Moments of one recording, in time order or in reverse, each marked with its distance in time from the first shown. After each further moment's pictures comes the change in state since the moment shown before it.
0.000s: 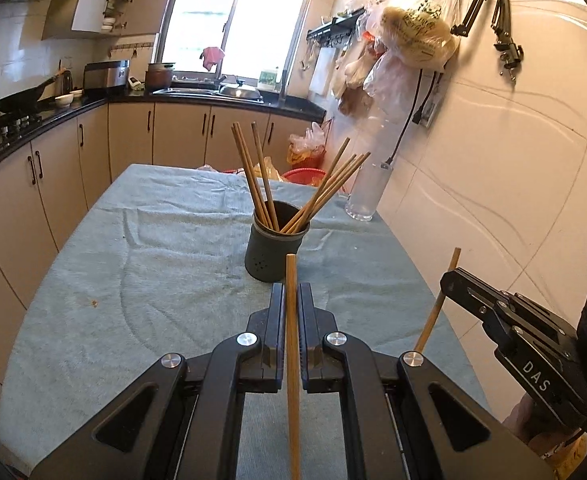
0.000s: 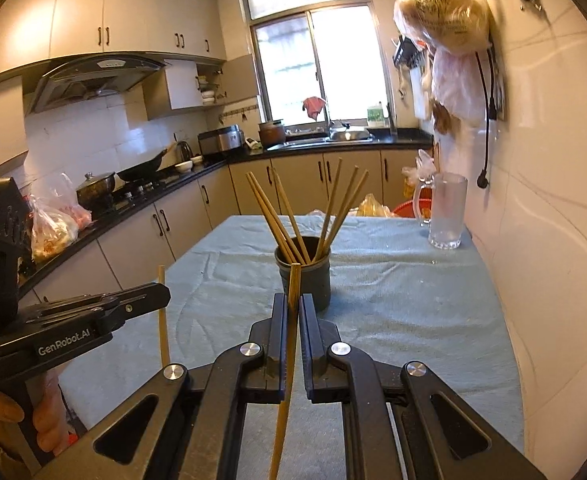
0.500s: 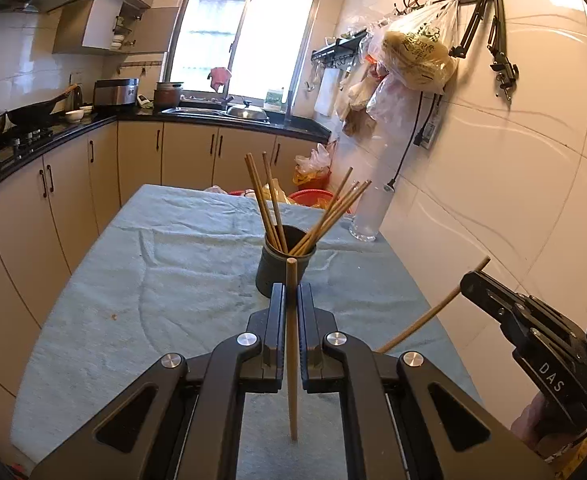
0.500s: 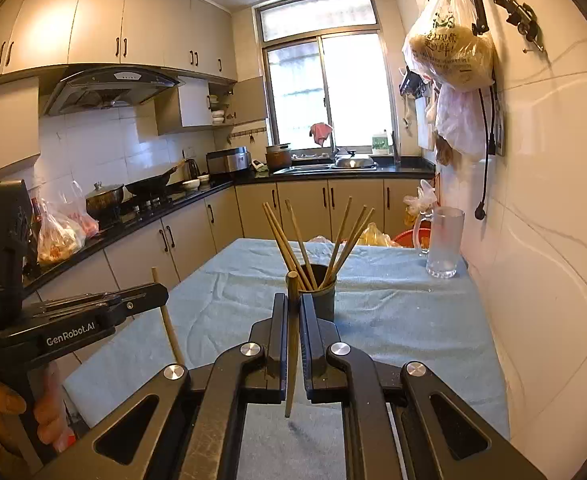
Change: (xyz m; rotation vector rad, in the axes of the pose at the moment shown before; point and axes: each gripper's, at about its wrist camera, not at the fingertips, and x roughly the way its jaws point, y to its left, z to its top) left arm -0.031 0.005 0.008 0.002 -0.075 0.028; right arm -0.032 0.015 0.010 -0.045 -0.085 -0.001
